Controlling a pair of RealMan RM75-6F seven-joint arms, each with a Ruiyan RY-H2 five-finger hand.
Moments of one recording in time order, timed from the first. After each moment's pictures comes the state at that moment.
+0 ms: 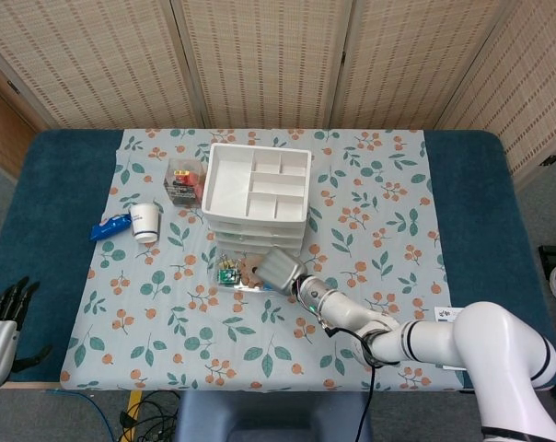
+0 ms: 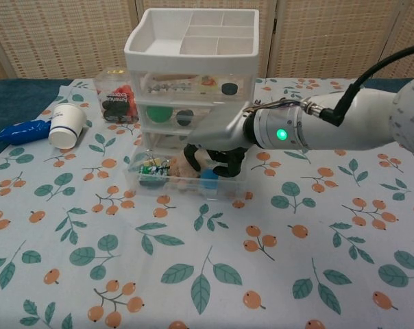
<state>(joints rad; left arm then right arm) -0.07 -1.09 -0.02 -1.66 1.46 1.45 0.02 1.24 -1.61 0.04 -1.35 -0.91 0.62 -0.70</state>
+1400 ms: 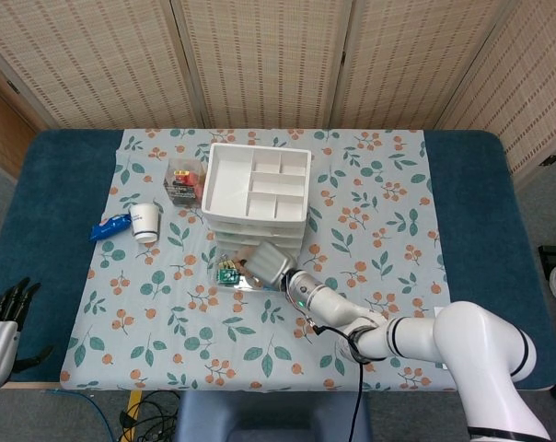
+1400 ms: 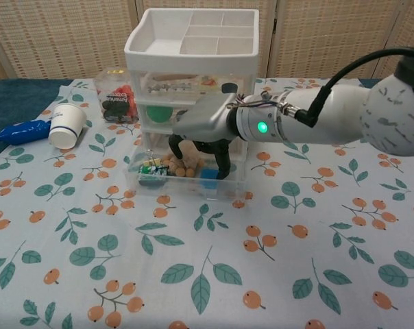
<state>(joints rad) -0.06 -1.10 -0.02 -1.65 1.46 1.45 0.01 1.30 -1.65 0.02 -1.29 -0.92 0.65 -0.65</state>
